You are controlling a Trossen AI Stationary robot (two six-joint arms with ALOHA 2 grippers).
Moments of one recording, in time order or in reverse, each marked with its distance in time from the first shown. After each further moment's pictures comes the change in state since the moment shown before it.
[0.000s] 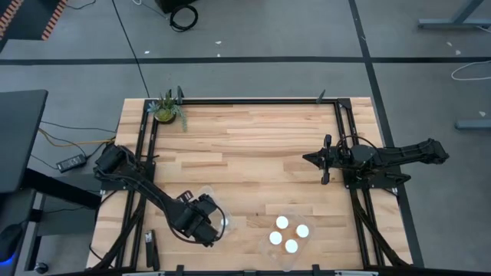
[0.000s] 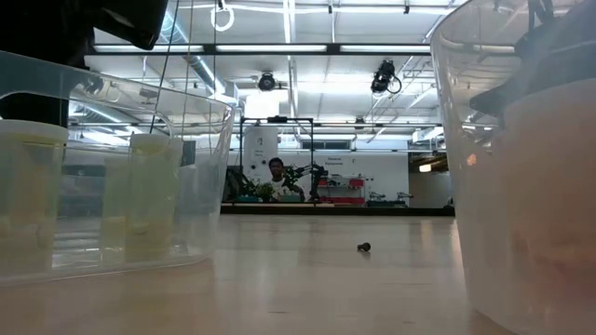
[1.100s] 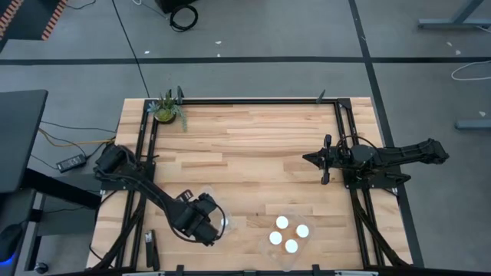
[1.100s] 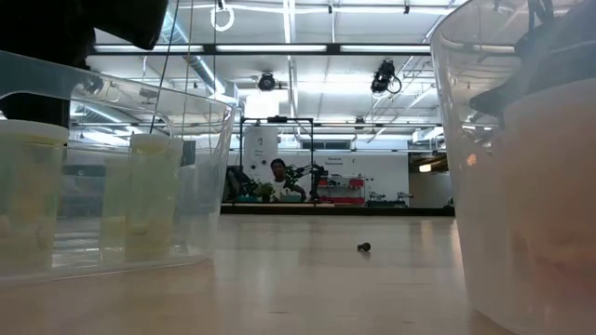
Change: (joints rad) left arm 0.001 0.000 0.000 -0.012 -0.010 -0.001; right arm 0.000 0.000 0.000 0.000 0.000 0.000
